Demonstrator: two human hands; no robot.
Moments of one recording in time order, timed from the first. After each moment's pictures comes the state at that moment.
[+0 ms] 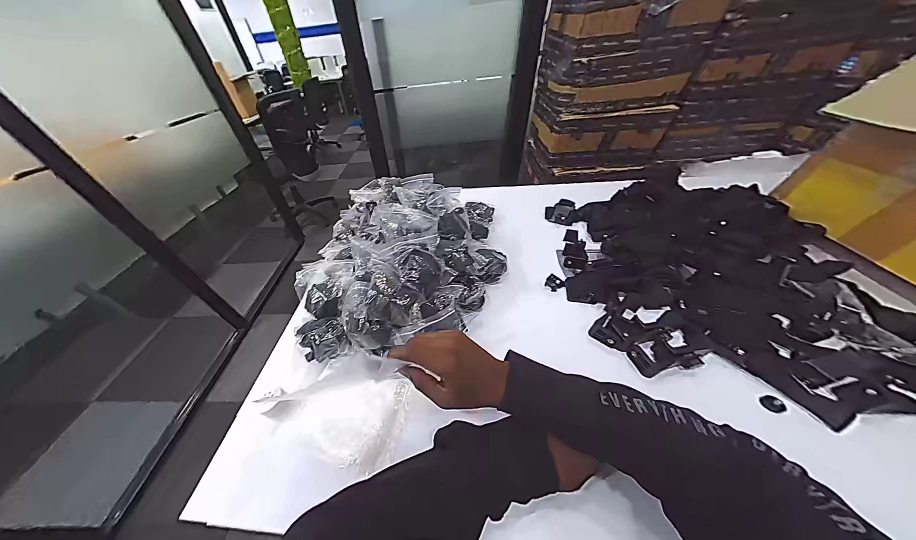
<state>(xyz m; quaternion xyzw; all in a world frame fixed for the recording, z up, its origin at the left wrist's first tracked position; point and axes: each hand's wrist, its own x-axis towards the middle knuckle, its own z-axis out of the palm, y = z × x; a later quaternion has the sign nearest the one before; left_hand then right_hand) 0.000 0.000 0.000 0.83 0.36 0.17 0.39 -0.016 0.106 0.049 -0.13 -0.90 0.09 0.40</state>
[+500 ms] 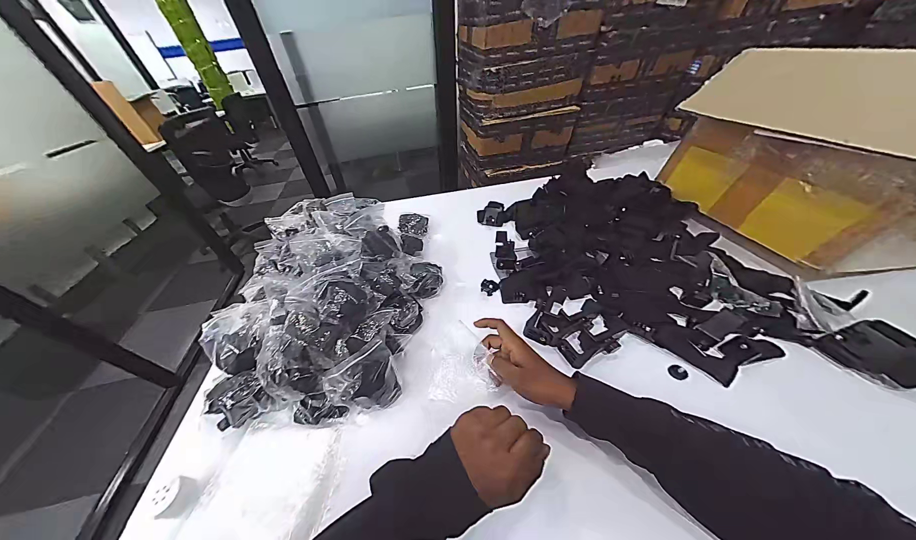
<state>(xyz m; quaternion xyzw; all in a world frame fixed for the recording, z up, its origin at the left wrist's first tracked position) -0.010 0.046 -0.009 0.91 0.06 0.41 0.01 0.178 0.084 -0.005 -0.45 -0.67 0.44 0.39</state>
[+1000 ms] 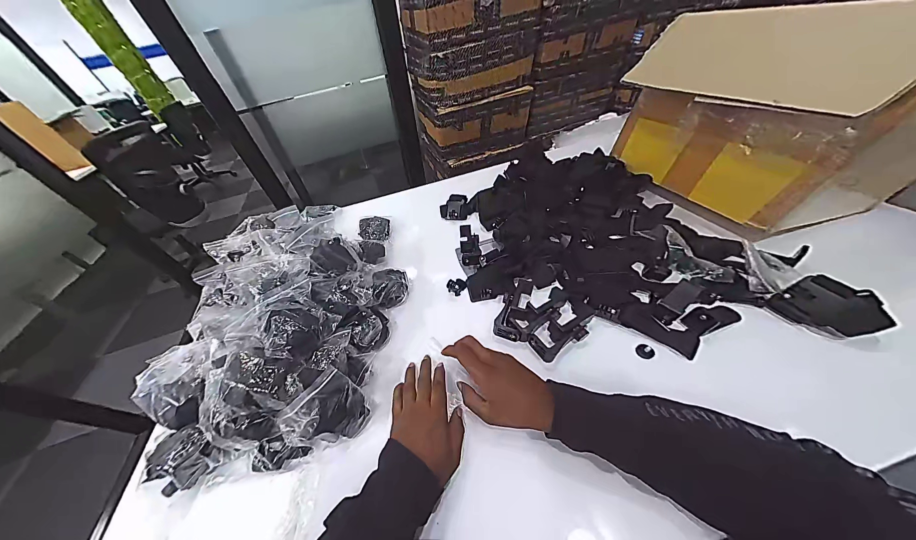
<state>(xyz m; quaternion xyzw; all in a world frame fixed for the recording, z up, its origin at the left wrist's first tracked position) -0.017 0.076 -0.026 0.89 0.42 0.15 0.04 0.179 0.065 0.001 -0.54 -0.80 0.15 0.24</state>
